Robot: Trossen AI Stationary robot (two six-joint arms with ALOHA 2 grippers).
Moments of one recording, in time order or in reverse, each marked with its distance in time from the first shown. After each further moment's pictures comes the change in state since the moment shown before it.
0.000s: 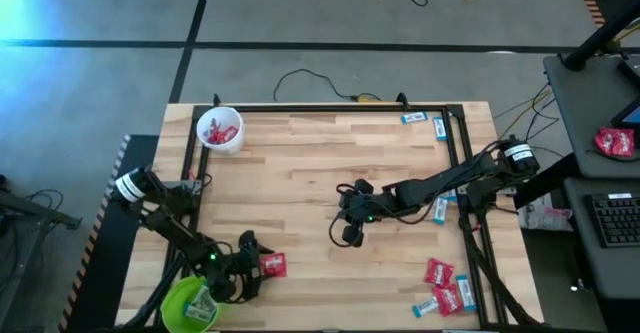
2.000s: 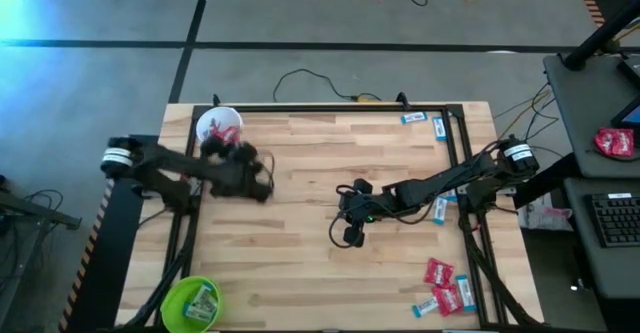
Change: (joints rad) left arm 0.891 -0.339 0.330 -1.674 -0.476 -0.181; right arm 0.001 0.000 -0.001 -0.003 0.004 -0.055
